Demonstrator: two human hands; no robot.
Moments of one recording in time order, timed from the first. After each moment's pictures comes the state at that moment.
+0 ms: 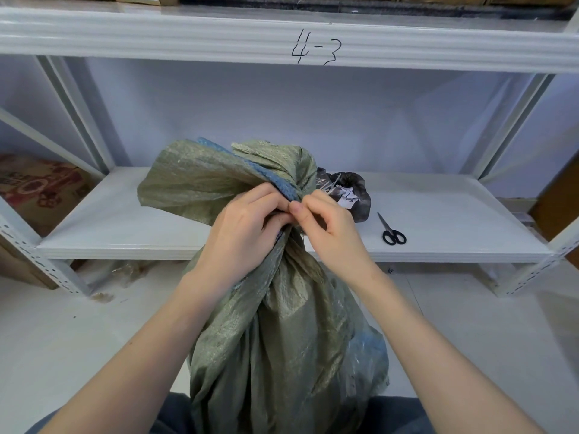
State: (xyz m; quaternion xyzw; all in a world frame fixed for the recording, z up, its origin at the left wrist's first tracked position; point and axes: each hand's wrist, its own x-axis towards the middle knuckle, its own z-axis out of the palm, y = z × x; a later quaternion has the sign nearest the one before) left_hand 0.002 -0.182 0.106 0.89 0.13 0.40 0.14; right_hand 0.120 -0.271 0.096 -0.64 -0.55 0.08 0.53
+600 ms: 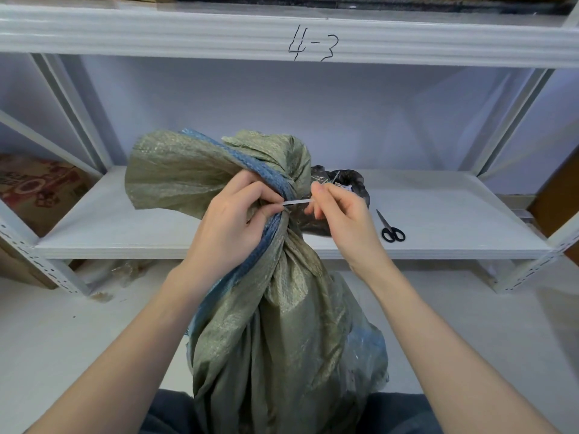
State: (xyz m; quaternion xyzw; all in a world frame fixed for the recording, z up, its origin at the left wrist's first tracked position) left_hand -0.004 -0.174 0.110 0.88 0.15 0.42 0.16; right_hand 0.128 -0.279 0.108 -0.59 -0.45 0.18 0.64
